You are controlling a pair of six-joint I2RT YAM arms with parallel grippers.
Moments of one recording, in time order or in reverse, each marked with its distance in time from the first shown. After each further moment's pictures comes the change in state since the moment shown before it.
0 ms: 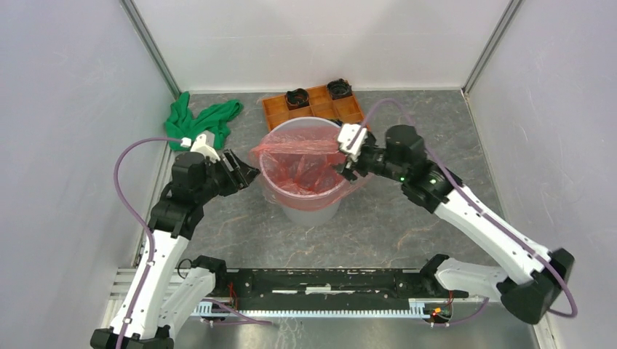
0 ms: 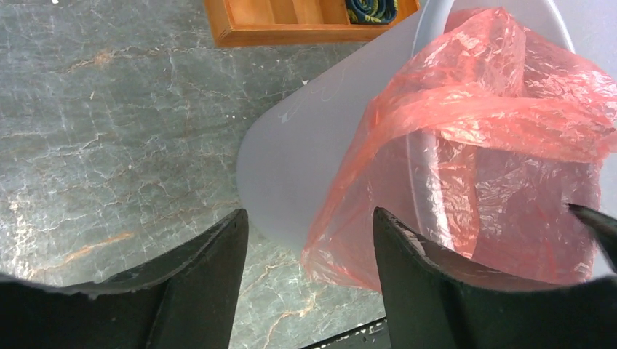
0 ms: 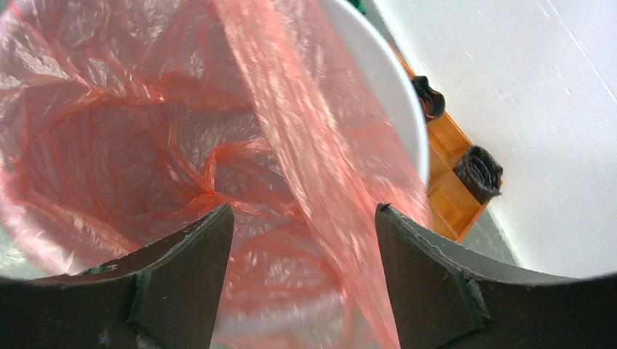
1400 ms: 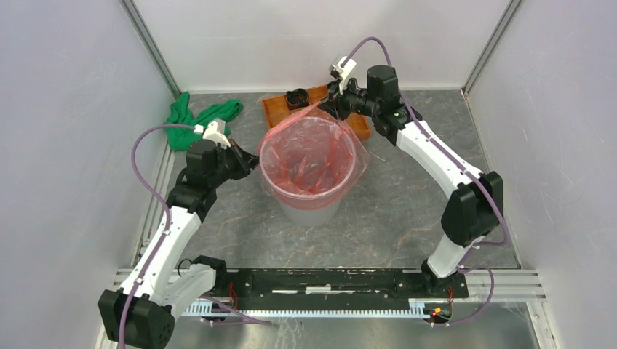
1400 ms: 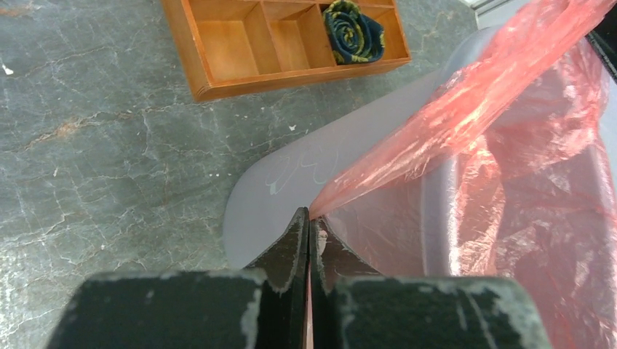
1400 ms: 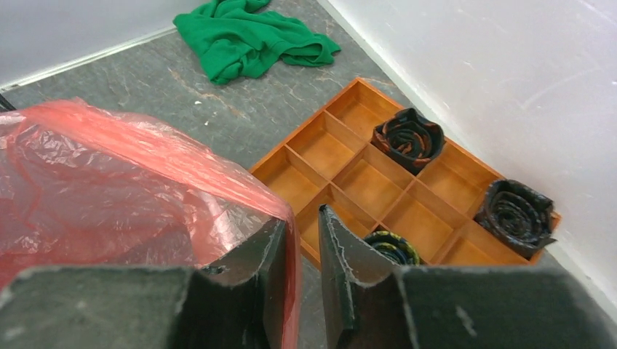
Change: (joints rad) left arm 0.000 0.180 -0.072 0.339 0.037 0.003; right arm -0.214 0.614 0.459 0.175 -0.246 0.227
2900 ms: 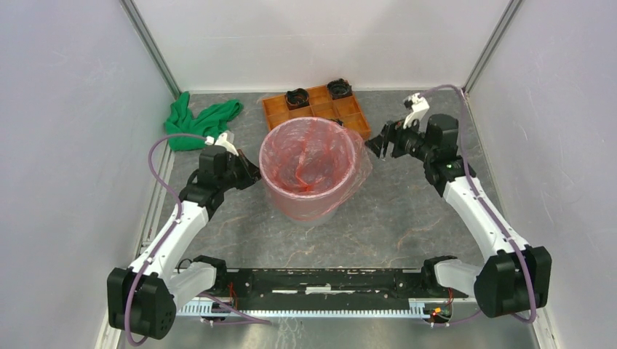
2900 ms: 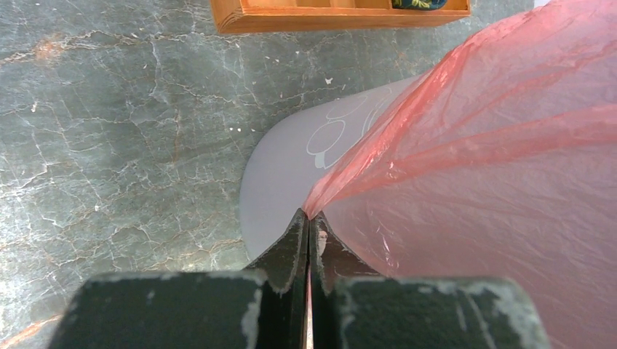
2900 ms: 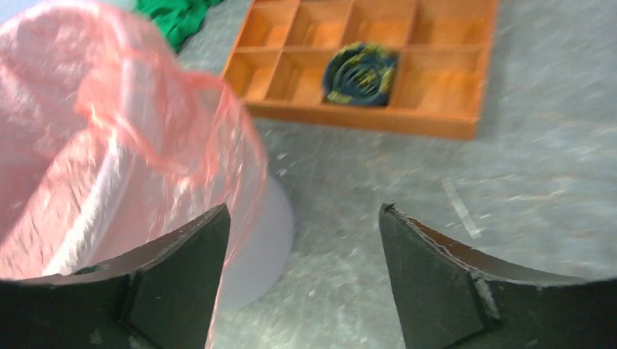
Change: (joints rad) left arm 0.000 0.106 -0.109 0.045 0.021 -0.041; right arm -0.272 -0.510 -0.598 0.029 0.056 0.390
